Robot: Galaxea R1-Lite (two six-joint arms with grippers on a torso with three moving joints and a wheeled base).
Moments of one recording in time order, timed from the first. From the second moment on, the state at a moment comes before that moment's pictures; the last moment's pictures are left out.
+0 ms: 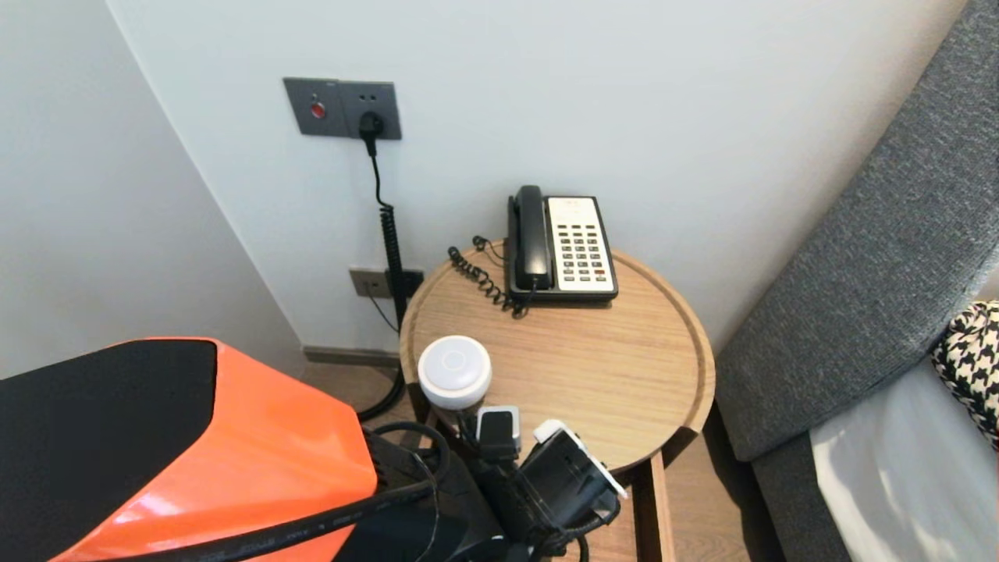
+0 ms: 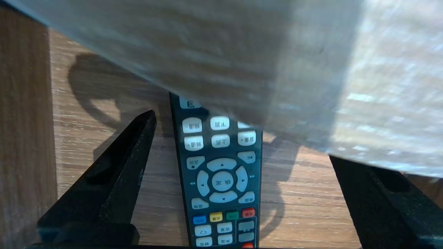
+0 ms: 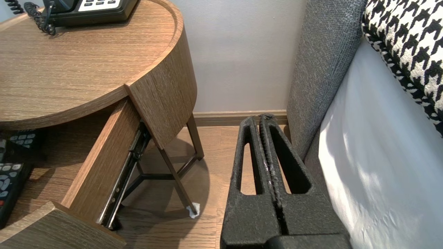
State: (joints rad) left arm -1.10 2.12 -1.13 0.04 0.44 -0.92; right arm 0.00 0.00 0.00 -0.05 -0.02 0.01
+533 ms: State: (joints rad) left arm -1.11 2.14 -1.12 0.04 0.44 -0.92; right arm 0.00 0.00 0.00 -0.05 -0.02 0.01
